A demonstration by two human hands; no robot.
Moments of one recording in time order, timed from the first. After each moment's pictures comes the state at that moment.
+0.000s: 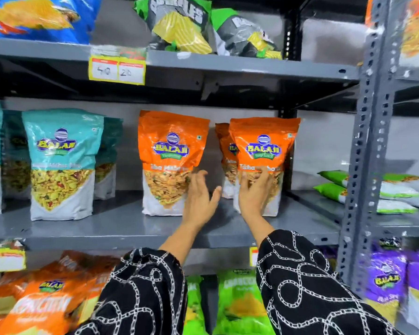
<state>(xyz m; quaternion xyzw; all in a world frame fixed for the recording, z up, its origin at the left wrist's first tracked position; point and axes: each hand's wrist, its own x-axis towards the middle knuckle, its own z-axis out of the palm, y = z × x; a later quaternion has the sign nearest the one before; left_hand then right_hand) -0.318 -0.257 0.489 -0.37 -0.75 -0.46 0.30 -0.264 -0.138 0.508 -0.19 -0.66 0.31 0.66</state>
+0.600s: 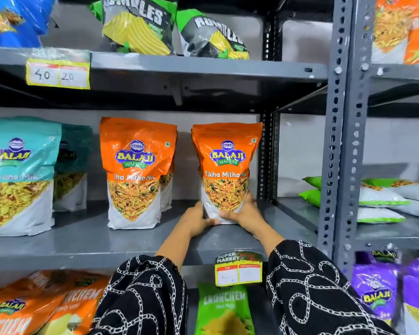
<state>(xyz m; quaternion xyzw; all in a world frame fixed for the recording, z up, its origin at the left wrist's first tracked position) -0.342 -0.180 0.477 -0.35 -0.87 -0.34 0.07 -0.241 -0.037 0.488 -0.13 -0.83 0.45 0.32</state>
